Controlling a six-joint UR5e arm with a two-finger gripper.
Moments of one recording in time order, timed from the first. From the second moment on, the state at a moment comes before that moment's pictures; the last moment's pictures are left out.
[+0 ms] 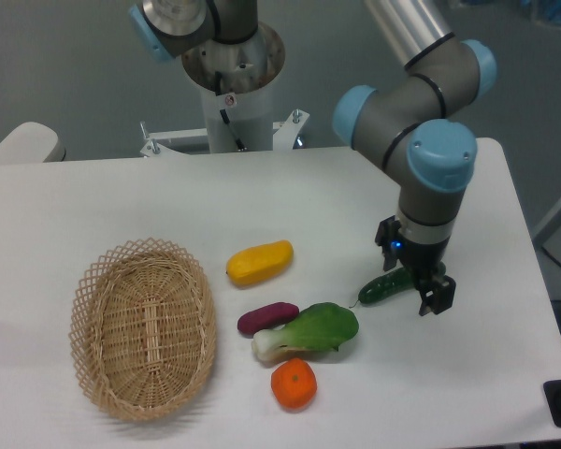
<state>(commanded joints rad) 2.58 -2.02 -1.46 -0.99 1.53 1.66</state>
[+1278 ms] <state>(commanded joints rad) 2.33 -1.96 -1.42 -1.10 1.60 1.37</state>
